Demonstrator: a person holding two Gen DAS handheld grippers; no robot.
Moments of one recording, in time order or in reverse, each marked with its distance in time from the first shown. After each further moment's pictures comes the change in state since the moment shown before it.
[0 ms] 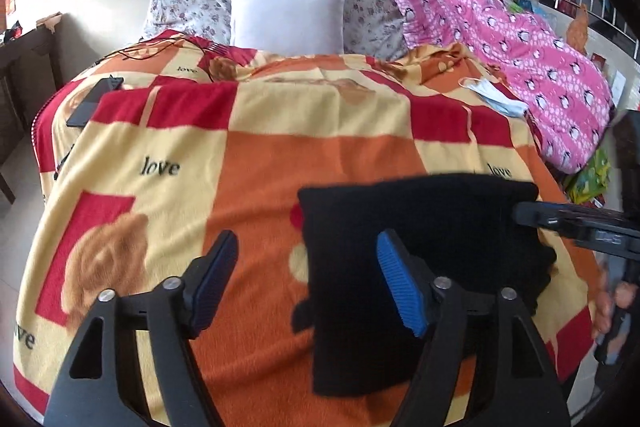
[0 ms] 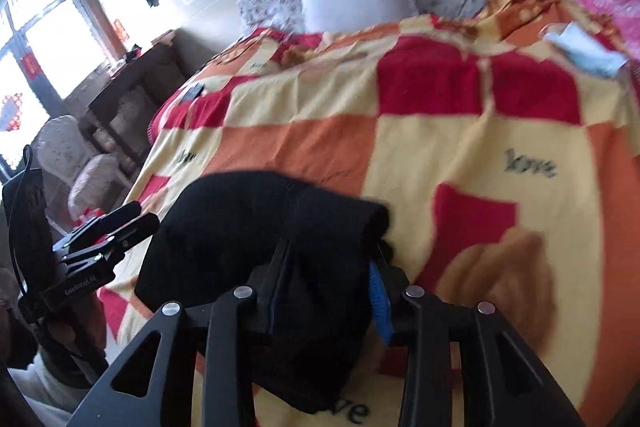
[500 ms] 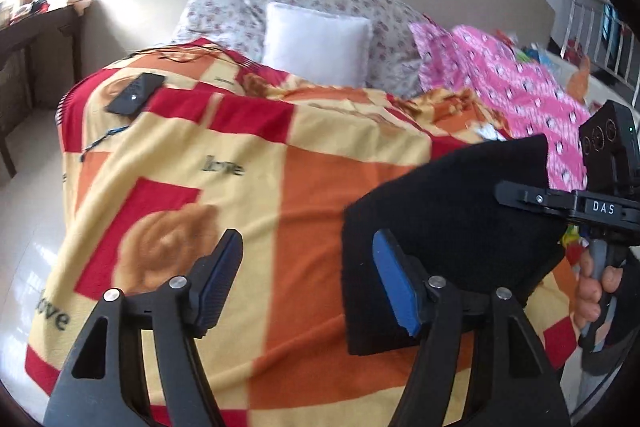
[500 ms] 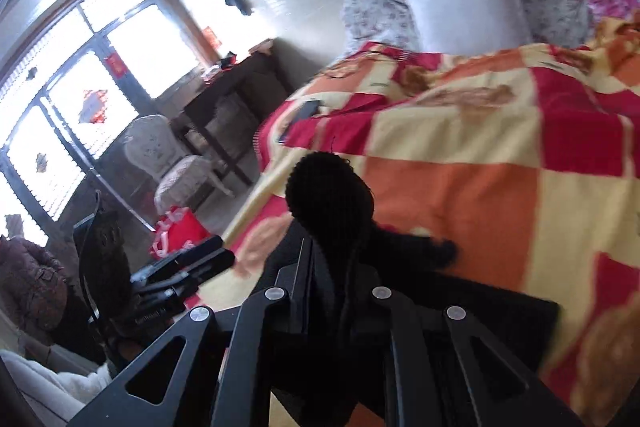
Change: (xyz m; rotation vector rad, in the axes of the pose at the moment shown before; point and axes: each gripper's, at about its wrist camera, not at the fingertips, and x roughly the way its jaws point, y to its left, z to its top) left arm -0.049 0.062 -0.023 -0.099 -0.092 -0.045; right arm 0.017 0.084 0.027 -0.066 -0.015 0.368
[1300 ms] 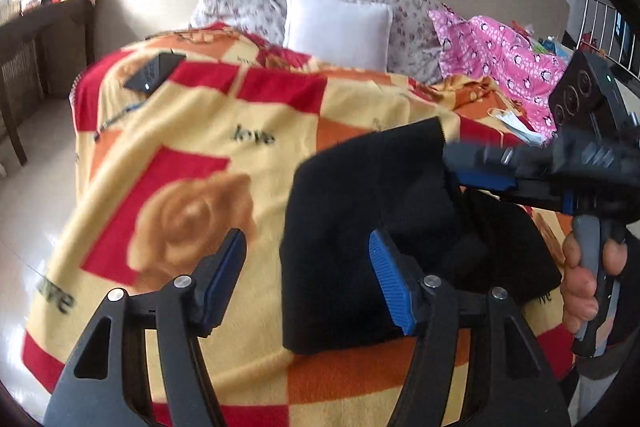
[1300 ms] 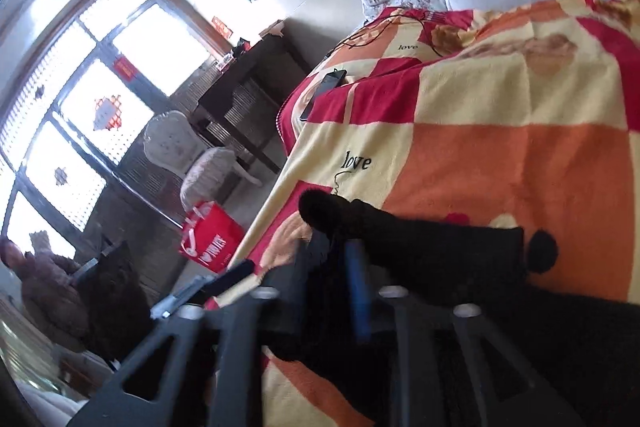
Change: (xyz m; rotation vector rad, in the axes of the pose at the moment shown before) left arm 0.015 0.037 -0.027 -0.035 0.027 0.052; right arm 0.097 0.018 0.007 0.102 0.077 0.160
